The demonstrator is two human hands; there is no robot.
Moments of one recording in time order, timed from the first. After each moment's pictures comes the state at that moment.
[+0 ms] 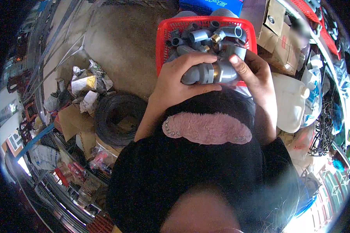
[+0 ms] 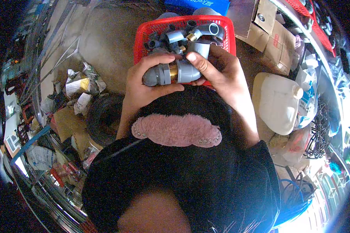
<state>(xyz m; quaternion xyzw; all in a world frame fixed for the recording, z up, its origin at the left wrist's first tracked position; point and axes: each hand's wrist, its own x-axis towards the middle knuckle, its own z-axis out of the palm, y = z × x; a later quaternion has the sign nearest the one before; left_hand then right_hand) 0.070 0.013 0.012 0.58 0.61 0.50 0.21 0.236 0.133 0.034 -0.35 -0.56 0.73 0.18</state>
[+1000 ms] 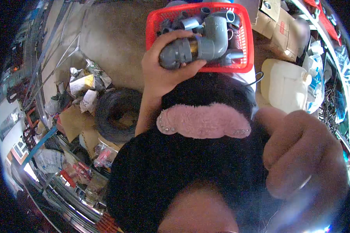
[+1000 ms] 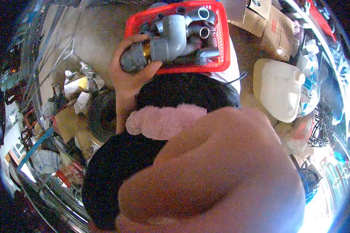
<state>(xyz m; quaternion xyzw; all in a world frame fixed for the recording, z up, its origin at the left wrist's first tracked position) 0.078 0.010 0.006 0.45 0.63 0.59 0.23 0.289 0.100 0.146 -0.02 -0.76 0.41 0.50</state>
